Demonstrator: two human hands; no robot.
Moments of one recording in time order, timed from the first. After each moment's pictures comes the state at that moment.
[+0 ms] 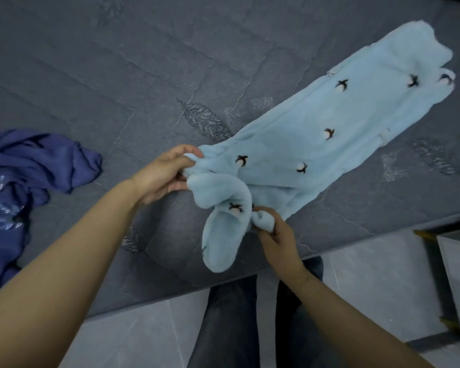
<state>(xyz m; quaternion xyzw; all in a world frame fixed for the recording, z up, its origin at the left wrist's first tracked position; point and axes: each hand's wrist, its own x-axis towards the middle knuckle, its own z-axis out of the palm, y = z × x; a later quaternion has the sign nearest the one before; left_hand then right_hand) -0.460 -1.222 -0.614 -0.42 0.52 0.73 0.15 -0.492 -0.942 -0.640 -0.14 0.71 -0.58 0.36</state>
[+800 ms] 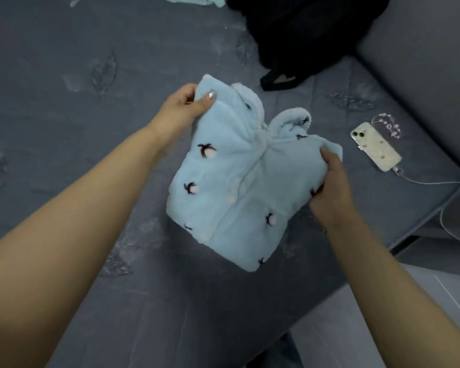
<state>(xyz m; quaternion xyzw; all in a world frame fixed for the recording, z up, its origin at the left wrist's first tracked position) -0.913 -1.117 -0.524 -0.19 0.73 0.66 0.07 -0.902 -0.836 -0.557 0.28 0.51 -0.78 0.22</state>
